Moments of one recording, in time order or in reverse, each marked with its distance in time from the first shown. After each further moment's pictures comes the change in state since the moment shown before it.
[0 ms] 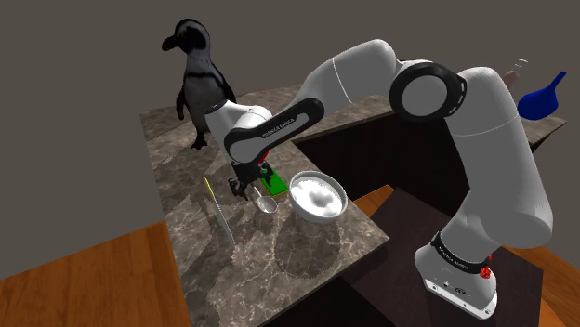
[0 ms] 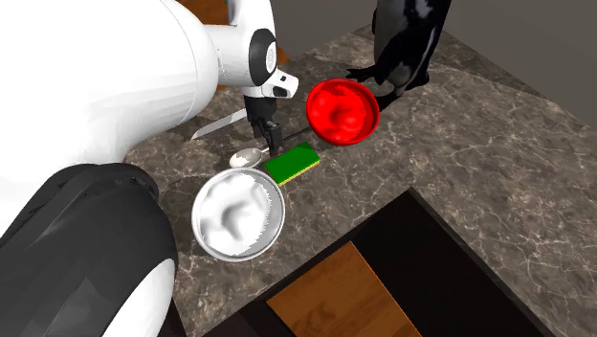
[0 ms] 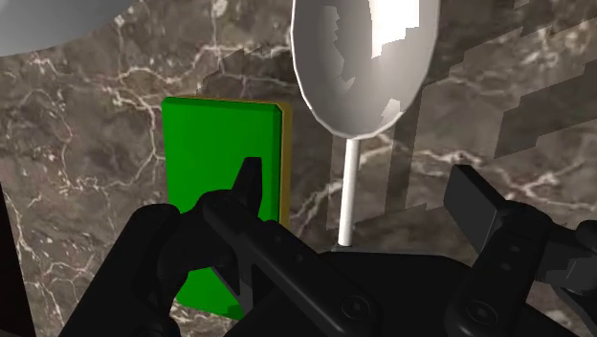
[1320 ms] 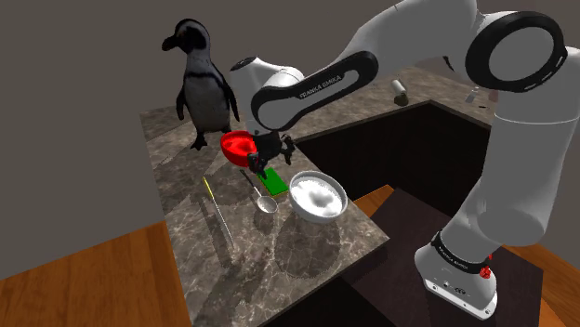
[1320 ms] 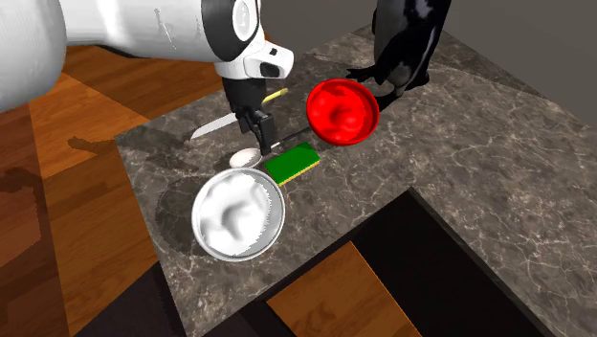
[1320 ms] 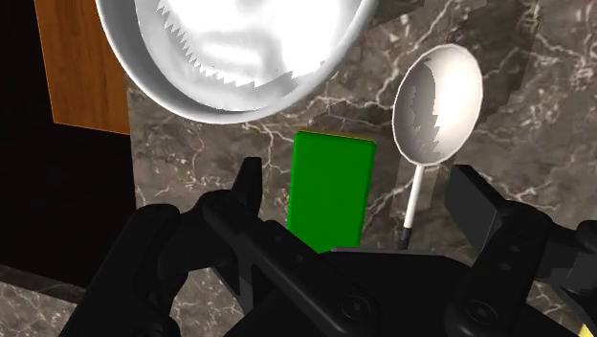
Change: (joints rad) arm -0.105 -0.389 0.052 -0.313 0.086 -0.005 -0.114
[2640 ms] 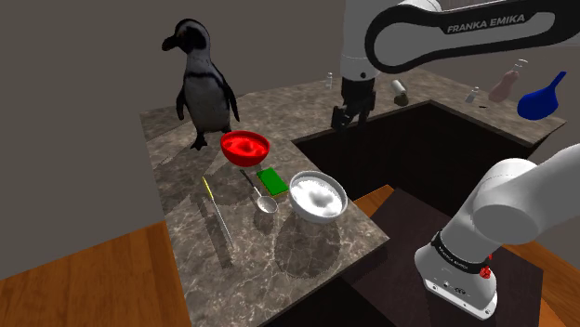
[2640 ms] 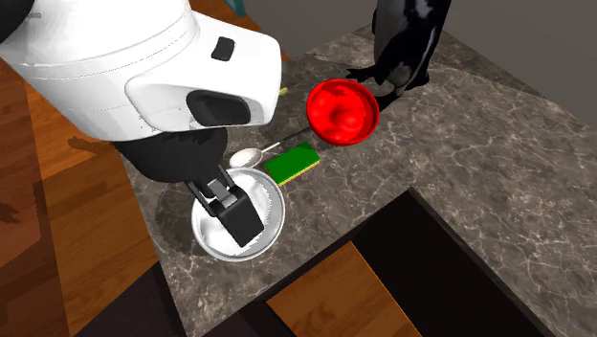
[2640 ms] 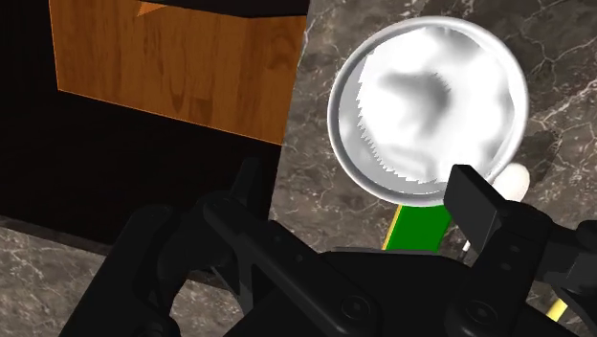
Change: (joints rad) arm -0.088 -0.834 -0.157 -0.519 0.208 -0.119 -0.488
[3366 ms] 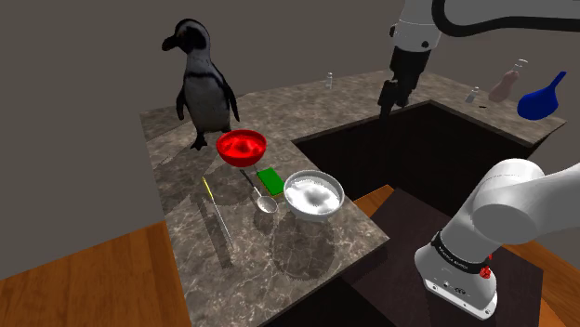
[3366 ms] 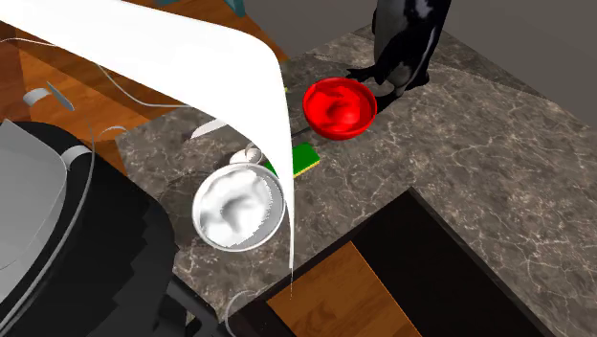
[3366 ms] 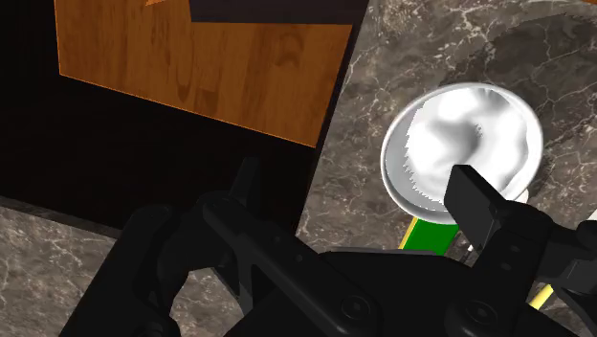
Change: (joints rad) arm -0.016 -0.273 -0.156 -0.045 -0.041 -0.169 -0.216
